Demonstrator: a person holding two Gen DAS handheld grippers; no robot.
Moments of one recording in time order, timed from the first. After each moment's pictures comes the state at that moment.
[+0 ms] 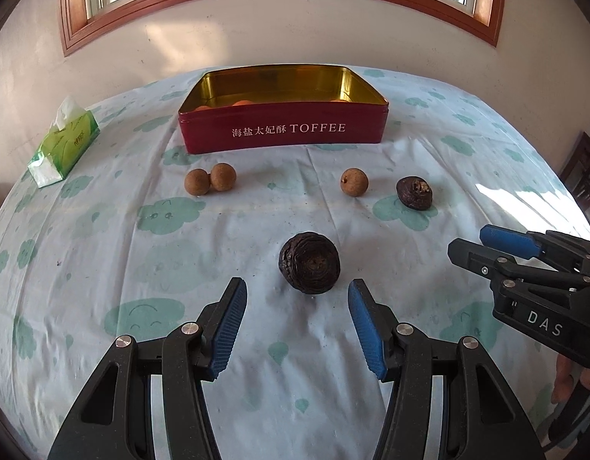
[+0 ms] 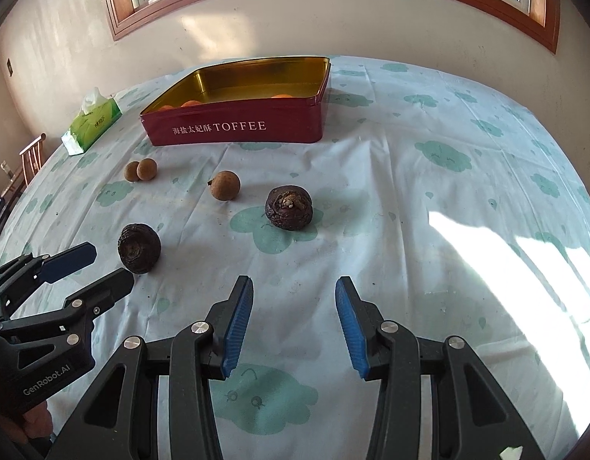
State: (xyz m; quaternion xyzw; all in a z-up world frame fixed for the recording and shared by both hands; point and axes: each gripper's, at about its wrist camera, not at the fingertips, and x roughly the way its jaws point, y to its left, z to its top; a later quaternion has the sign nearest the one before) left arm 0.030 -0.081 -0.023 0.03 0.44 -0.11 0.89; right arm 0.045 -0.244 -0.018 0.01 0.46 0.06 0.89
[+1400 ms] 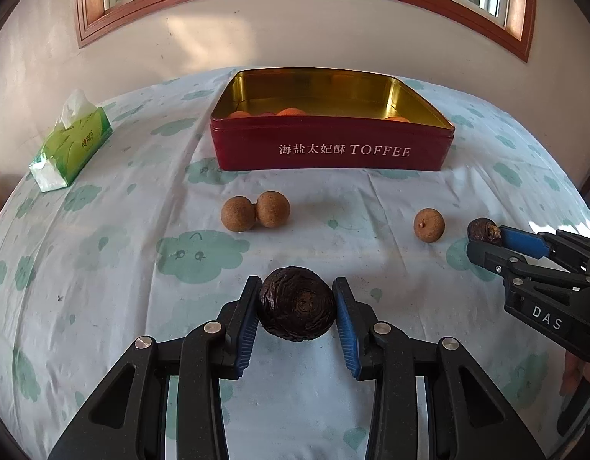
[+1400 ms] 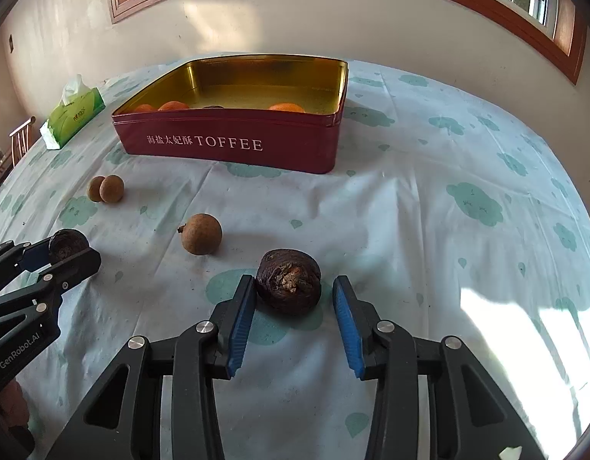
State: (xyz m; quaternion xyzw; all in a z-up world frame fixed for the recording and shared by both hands) left arm 0.084 -0.050 -0.036 0.02 0.43 -0.08 0.90; right arm 0.109 -0.226 -0.034 -0.04 0.45 0.05 0.89
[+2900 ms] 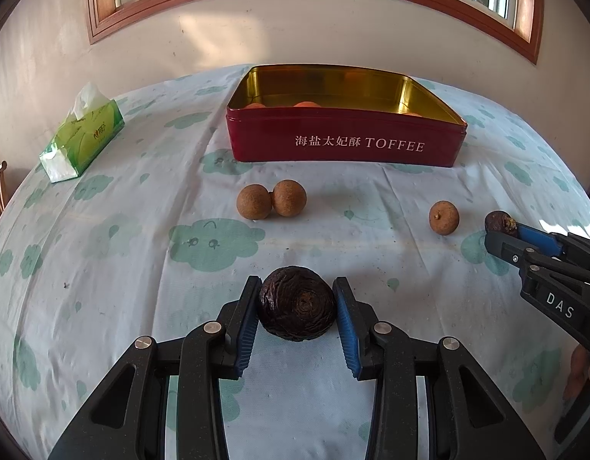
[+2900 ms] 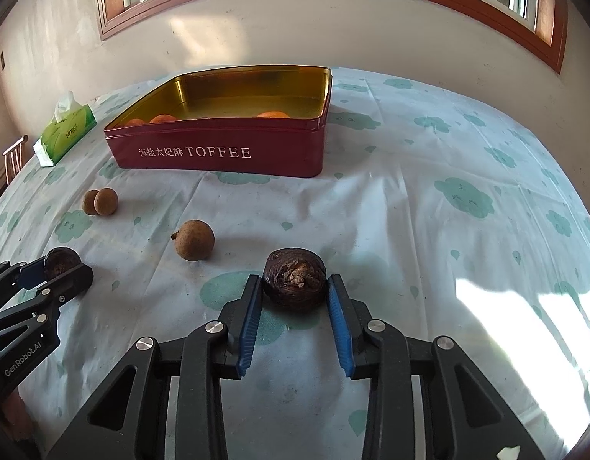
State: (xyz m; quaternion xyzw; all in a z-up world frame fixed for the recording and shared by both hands) left arm 0.080 -0.045 -0.043 0.02 0.42 -0.06 0.90; right arm 0.104 -0.231 -0.035 -0.02 0.43 0.04 0.90
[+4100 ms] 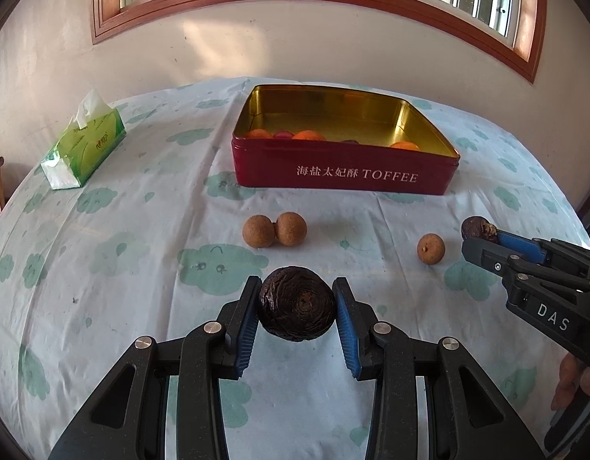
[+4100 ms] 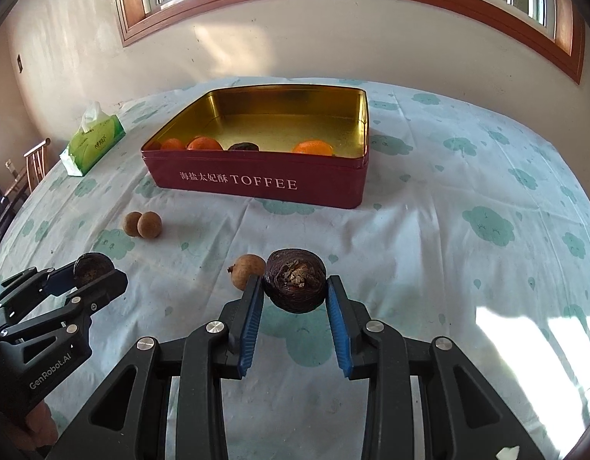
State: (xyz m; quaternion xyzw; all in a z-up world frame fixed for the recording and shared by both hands) left arm 0.085 -0.036 -0.017 0.00 0.41 -0.07 0.91; right arm 0.110 -0.210 -0.008 0.00 0.43 0.08 0.90
